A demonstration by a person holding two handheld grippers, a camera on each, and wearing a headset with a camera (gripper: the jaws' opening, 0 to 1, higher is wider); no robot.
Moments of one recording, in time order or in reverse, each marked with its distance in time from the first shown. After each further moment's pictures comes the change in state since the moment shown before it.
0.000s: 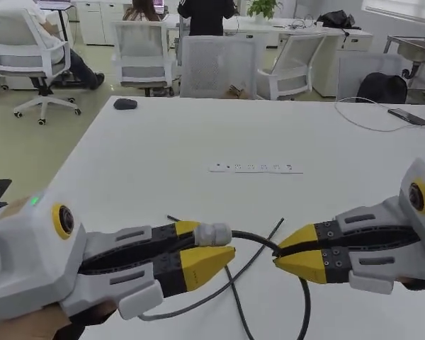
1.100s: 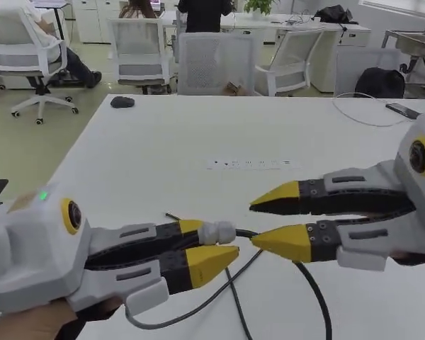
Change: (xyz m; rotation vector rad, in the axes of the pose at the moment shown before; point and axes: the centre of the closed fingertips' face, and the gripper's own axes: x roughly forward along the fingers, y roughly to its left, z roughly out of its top) left arm 0.013 -0.002 -0.008 0.014 0.058 -0.003; right arm 0.017 0.014 0.063 -0.062 -0.093 0.036
